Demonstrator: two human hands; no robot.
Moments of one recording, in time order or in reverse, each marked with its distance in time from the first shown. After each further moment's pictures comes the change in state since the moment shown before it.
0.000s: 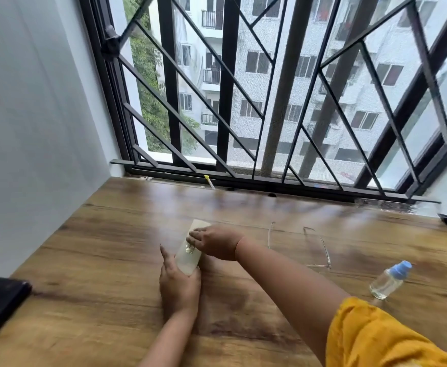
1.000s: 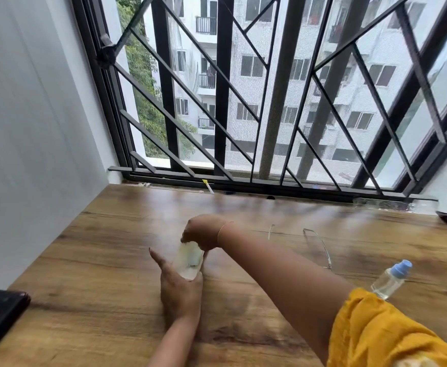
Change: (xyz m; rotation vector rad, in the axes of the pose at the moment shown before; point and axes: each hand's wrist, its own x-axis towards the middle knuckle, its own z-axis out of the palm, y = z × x) left_hand -0.005 0.005 -0.004 -0.064 -0.015 -0.052; right_hand 0.030 0.010 -0.048 0.110 -0.214 0.155
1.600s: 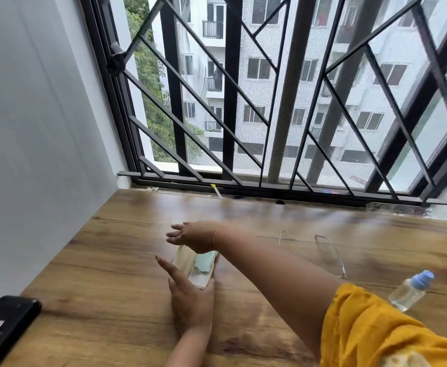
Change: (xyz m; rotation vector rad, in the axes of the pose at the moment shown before) left_hand -0.005 0.007 0.001 0.050 -0.005 -0.052; right_hand 0.043 0.000 0.009 0.089 -0.010 -0.169
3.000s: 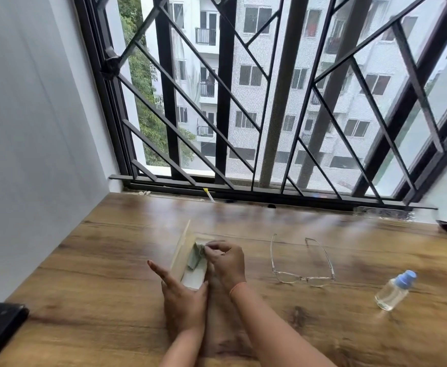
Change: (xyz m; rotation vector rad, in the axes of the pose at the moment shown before) left_hand 0.004 -0.003 -0.001 -0.029 -0.031 0.019; right_hand -0.055 -0.053 0.062 1.531 1.145 0.911
